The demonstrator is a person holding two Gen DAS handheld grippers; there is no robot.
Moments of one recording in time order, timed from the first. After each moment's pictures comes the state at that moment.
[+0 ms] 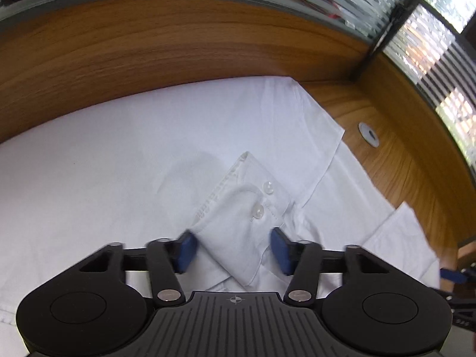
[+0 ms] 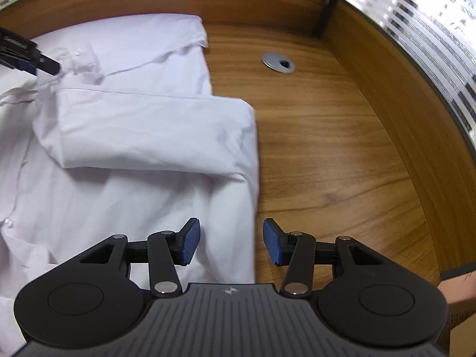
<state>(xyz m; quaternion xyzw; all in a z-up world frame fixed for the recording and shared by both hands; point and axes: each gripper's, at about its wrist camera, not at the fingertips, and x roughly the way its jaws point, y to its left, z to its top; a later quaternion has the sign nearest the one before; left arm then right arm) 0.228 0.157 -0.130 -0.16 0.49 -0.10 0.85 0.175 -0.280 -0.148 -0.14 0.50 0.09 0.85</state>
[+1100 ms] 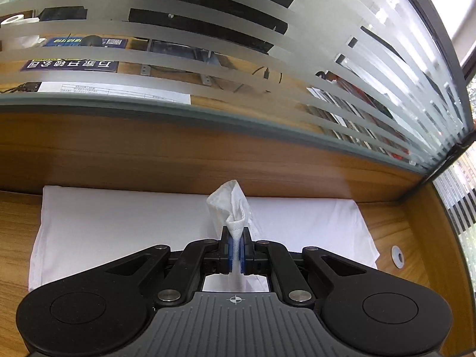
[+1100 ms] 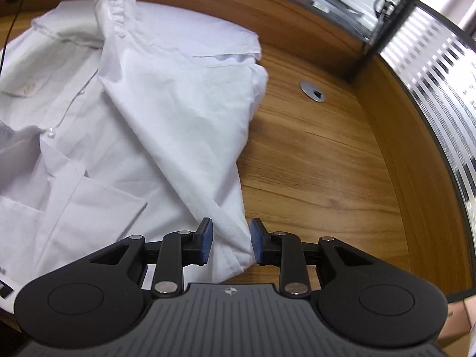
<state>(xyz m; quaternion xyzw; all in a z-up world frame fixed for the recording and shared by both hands) 0.202 0.233 -0.061 -0.25 0.38 0.08 0.88 0.101 -0.259 -0.137 -0.27 0.43 0.18 0.84</state>
